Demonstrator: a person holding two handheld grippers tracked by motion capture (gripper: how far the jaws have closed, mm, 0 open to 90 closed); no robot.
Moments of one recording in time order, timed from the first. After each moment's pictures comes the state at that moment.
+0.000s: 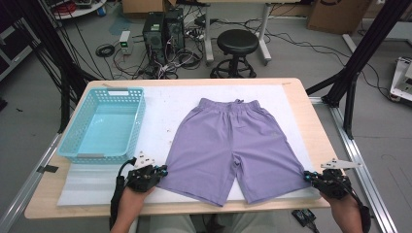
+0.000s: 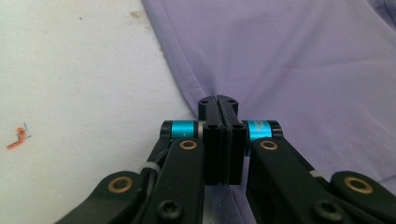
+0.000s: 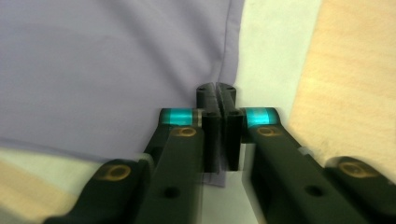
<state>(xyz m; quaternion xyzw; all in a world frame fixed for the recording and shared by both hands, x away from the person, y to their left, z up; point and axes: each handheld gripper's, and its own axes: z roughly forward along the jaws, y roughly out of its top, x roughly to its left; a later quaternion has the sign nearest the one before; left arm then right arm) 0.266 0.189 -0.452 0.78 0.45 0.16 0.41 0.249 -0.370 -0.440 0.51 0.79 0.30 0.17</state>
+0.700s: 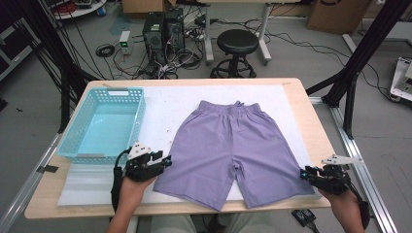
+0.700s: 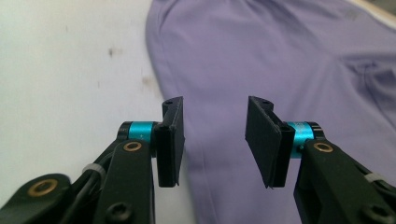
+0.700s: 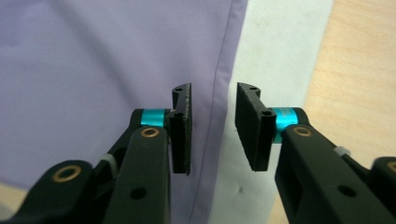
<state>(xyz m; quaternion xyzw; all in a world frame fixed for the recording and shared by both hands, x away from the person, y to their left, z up) 0.296 0.188 -0.423 0.74 0.45 0.17 0.48 0.262 -0.371 -0.437 0.50 0.79 0.32 0.16</state>
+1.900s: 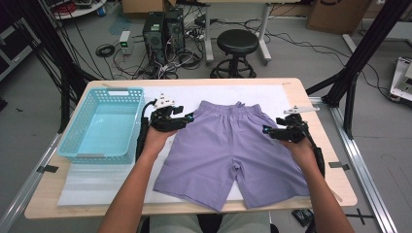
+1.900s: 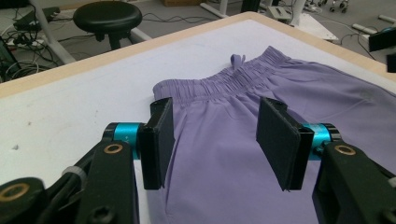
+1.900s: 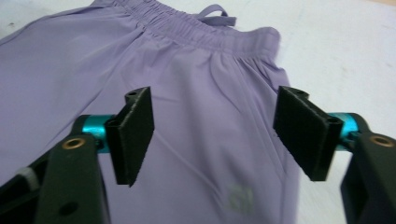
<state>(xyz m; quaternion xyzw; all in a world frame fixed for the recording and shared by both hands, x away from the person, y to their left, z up) 0.418 0.140 -0.383 0.75 0.38 0.19 0.51 0.402 -0.278 -0.394 0.45 0.78 0.39 0.18</state>
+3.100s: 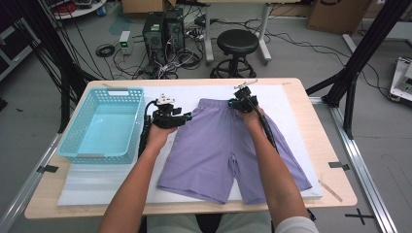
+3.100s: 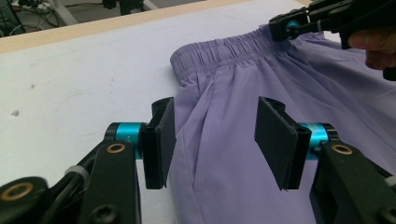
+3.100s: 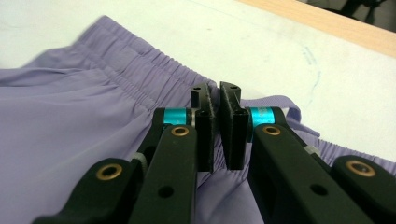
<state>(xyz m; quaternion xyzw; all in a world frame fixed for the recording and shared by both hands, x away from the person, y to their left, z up) 0.445 0.145 -0.410 0.75 0.43 0.18 0.48 0.533 -0.158 -0.421 0.45 0.80 0.33 0.21</state>
